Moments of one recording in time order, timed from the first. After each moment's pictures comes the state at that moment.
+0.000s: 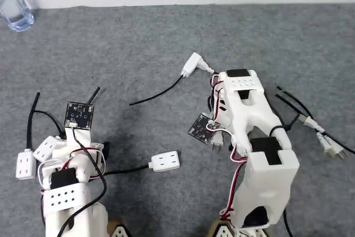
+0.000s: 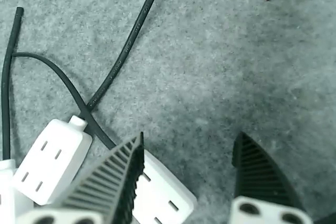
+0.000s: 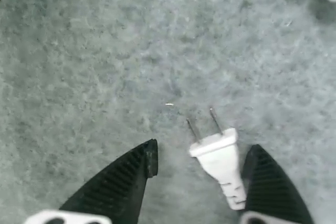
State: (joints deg) left arm -18.5 -61.0 83.7 45.9 -14.8; right arm -8.2 22.9 6.4 85.8 134.0
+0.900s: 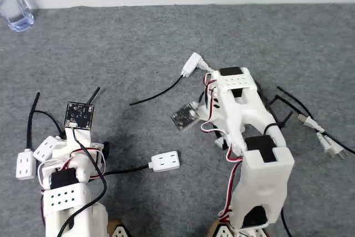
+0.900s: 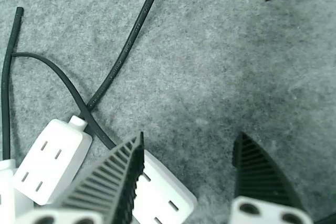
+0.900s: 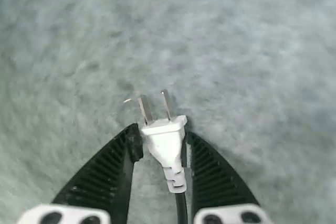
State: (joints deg) left arm -18.5 -61.0 83.7 45.9 -14.8; right arm -11.8 23.1 3.4 85.2 101.3
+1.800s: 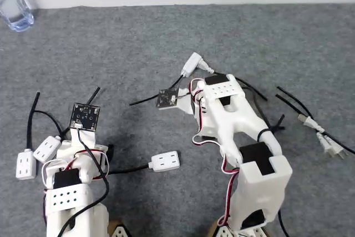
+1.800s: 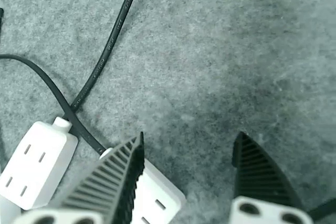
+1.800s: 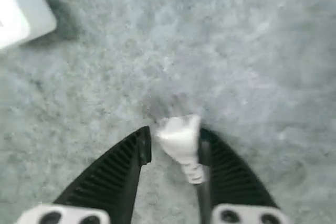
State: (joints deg) left arm -16.3 -61.0 85.0 45.9 -14.8; right arm -17.0 18.3 11.3 73.4 67.6
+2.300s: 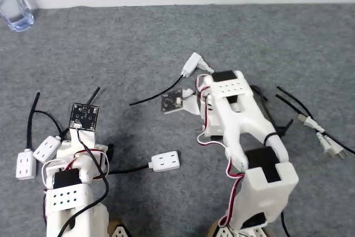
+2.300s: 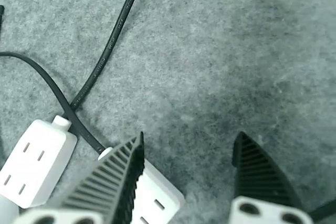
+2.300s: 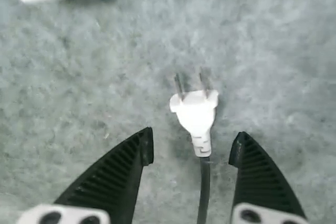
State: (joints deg) left arm -16.3 -61.0 85.0 45.9 -13.8; right arm -14.1 14.5 12.4 75.8 78.0
